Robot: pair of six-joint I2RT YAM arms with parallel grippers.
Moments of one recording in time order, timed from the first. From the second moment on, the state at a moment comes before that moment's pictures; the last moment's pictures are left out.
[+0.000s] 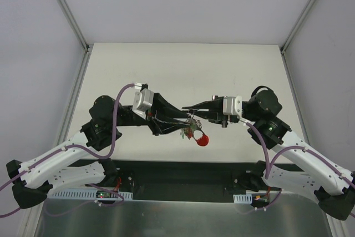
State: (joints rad) left arm -0.97 0.85 0.92 0.24 0.65 -0.23; right arm 0.87 0.90 0.94 0.24 -0.78 -0.30
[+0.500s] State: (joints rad) left arm -0.97 0.87 0.93 0.25 0.67 -0.25; right arm 0.87 0.90 0.94 0.24 -0.79 -0.29
